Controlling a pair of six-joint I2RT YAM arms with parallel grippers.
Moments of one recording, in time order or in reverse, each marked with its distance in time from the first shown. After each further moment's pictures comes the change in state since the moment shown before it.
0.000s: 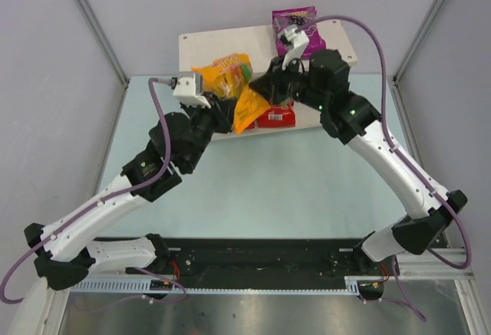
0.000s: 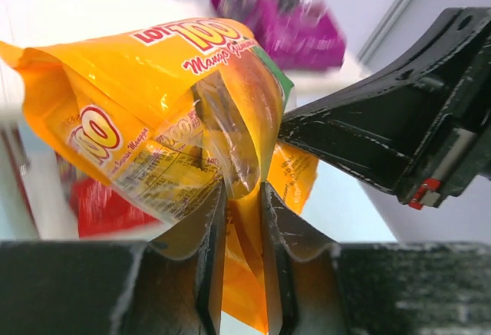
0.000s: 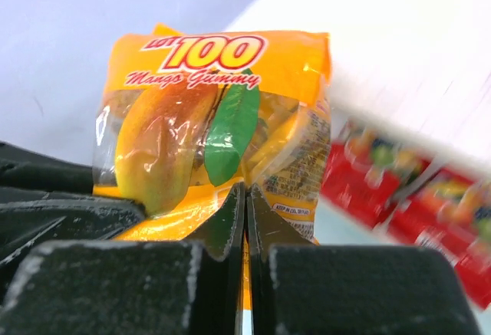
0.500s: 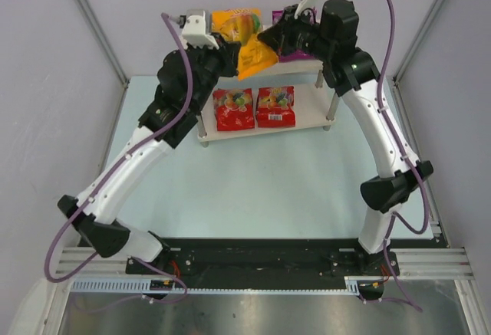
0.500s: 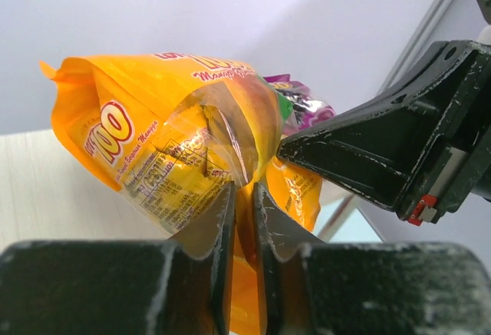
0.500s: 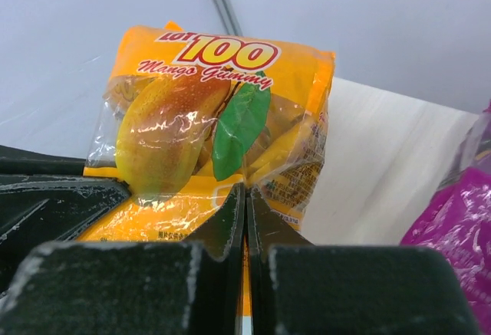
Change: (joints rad) left arm 0.247 0.364 0.459 0.056 0.252 0.147; right arm -0.211 0.353 0.603 -0.118 -0.169 0.006
